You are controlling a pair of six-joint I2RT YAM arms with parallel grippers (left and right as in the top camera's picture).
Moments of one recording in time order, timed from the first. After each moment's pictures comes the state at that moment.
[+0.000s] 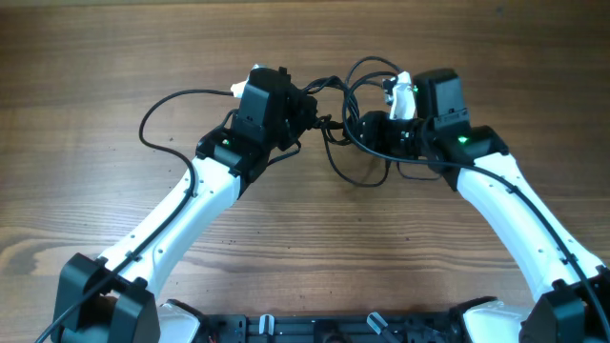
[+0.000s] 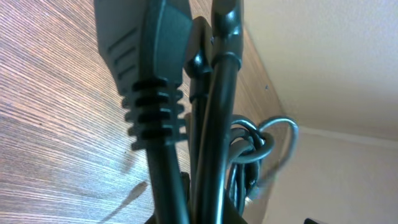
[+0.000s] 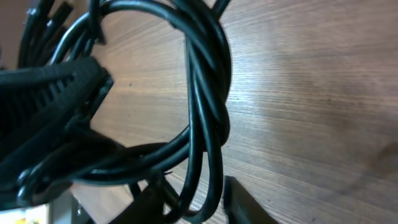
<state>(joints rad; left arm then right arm) -0.49 1.53 1.10 -0.20 0.11 -1.26 0.30 1.47 1.05 -0.46 -0.54 0.56</state>
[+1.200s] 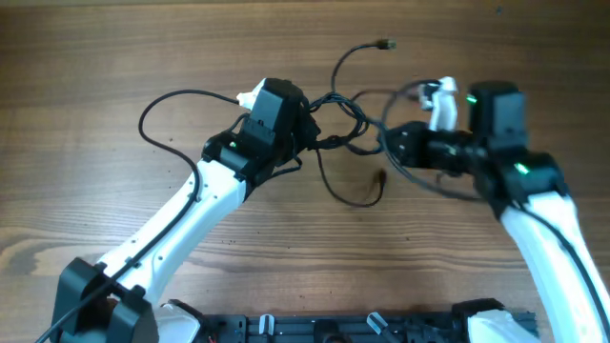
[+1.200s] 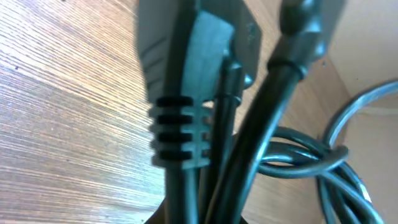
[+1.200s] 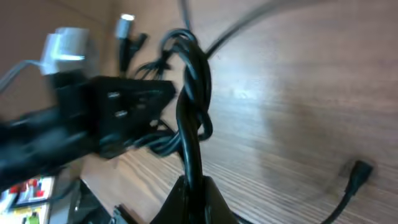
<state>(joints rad) -0.53 1.52 1.12 -0.43 0.03 -1.13 0.13 1.20 1.04 -0.65 -0.68 0.39</state>
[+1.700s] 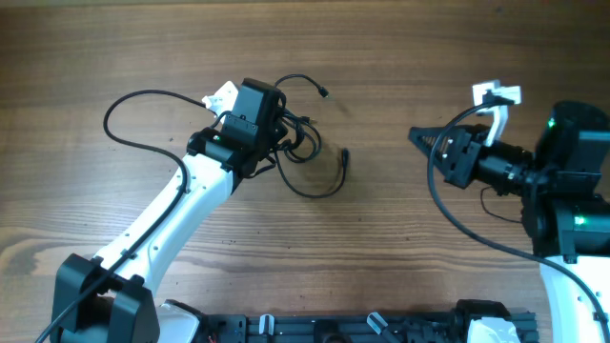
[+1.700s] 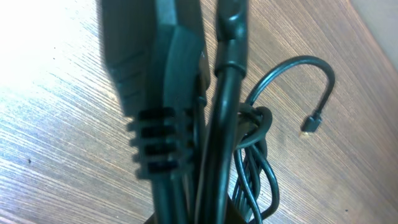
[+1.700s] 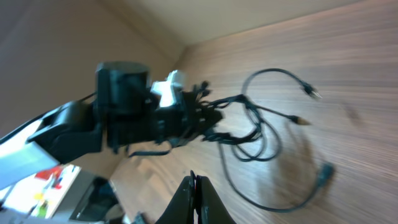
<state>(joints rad) -0.44 1.53 1.10 -0.54 -0.18 -1.05 -0.07 0.99 1.04 -0.62 -0.98 0.29</state>
